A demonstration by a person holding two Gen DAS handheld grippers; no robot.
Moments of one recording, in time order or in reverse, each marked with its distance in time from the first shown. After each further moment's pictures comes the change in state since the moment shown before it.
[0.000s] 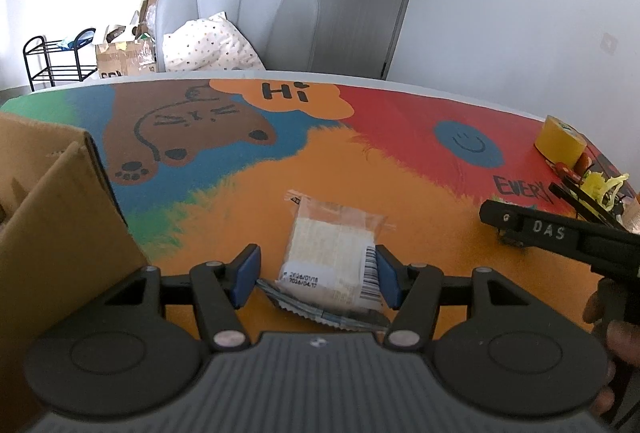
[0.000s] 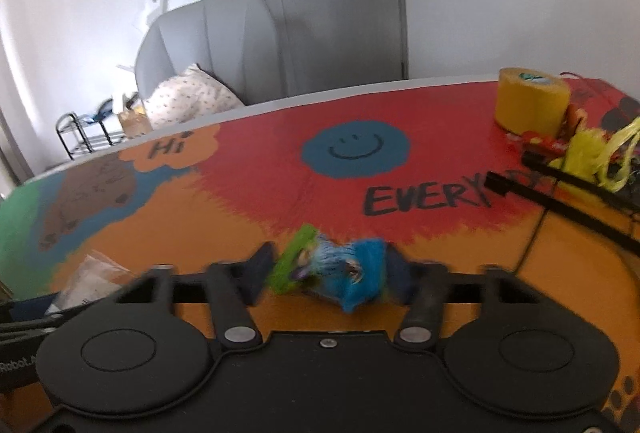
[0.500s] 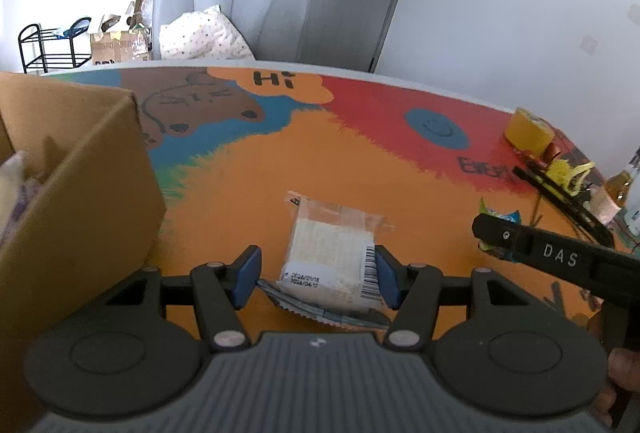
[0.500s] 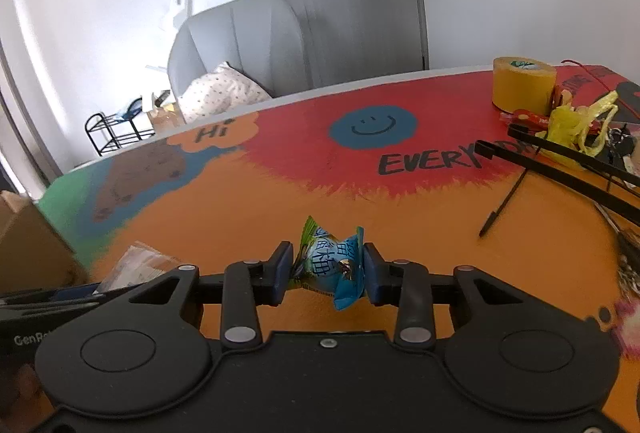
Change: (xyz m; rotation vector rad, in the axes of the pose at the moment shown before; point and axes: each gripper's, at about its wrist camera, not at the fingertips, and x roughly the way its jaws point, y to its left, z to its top) left arm -0.046 -0.004 -0.022 -0.020 0.008 -0.045; right arm -0.064 0.002 -0.025 0.002 -0.005 0.075
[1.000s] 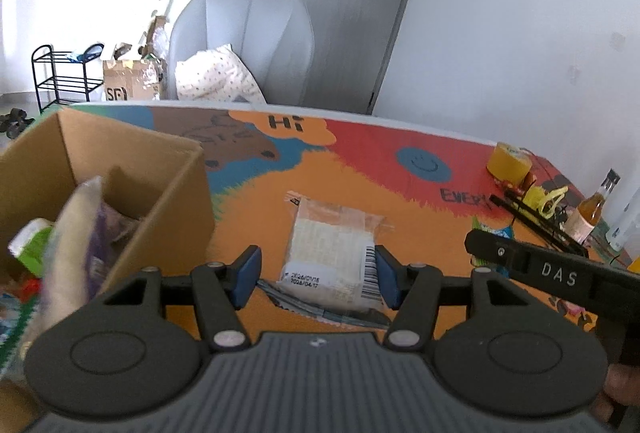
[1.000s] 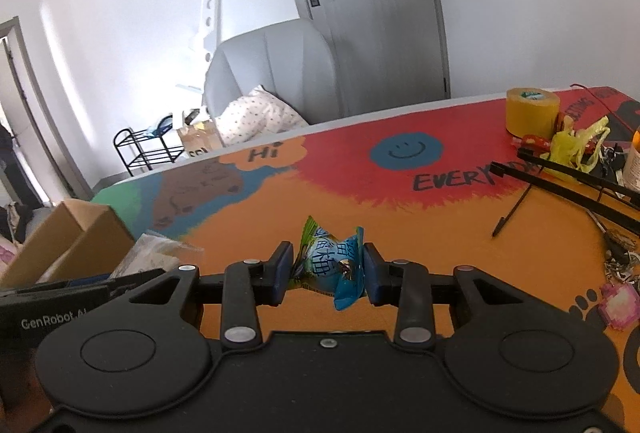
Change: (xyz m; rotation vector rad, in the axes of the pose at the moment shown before) left arm -0.065 0.007 0.001 -0.012 -0.105 0.008; right arm -0.052 0.028 -0.001 -0.023 -0.063 0.069
